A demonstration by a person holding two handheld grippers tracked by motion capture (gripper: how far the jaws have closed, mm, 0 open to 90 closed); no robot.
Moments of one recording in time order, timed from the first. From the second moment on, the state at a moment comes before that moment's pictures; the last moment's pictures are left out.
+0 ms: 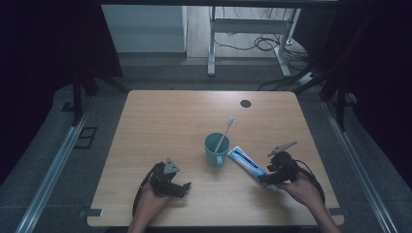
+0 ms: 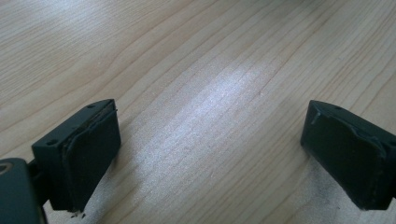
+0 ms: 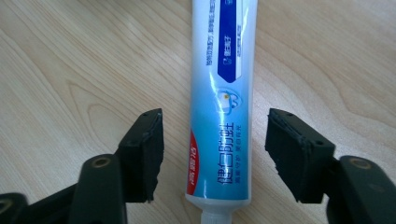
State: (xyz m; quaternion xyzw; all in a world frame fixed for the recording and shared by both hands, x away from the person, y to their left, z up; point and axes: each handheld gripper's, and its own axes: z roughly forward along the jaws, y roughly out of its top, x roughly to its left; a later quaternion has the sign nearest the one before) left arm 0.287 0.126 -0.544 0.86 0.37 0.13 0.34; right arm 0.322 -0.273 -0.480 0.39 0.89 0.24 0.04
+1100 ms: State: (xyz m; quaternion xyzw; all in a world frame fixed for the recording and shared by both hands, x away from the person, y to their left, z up) left arm 0.287 0.126 -0.544 0.86 0.37 0.13 0.34; right arm 0.370 -0.222 -0.490 0.37 0.93 0.06 -0.01
